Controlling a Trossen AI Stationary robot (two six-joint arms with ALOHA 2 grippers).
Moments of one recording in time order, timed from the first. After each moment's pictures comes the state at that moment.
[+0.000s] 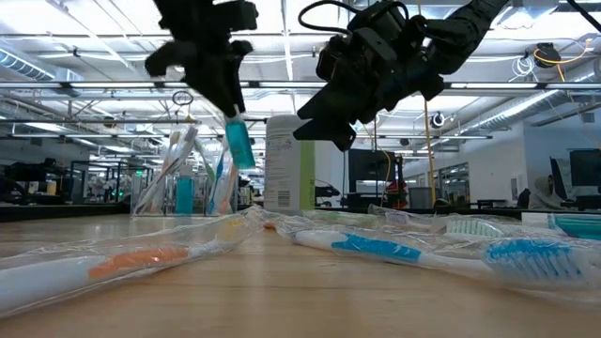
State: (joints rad) left arm 0.01 1.47 1.20 -0.76 -0.31 0.49; right arm -0.15 1.68 0.89 0.31 -0.47 0.19
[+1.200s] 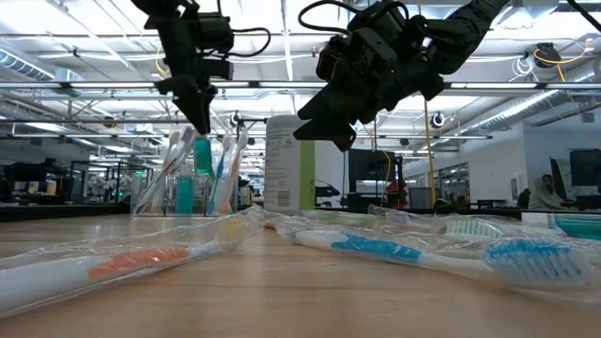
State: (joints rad) left arm 0.66 1.47 1.28 -0.94 -0.03 0.69; right arm -0.15 1.68 0.89 0.31 -0.46 0.19
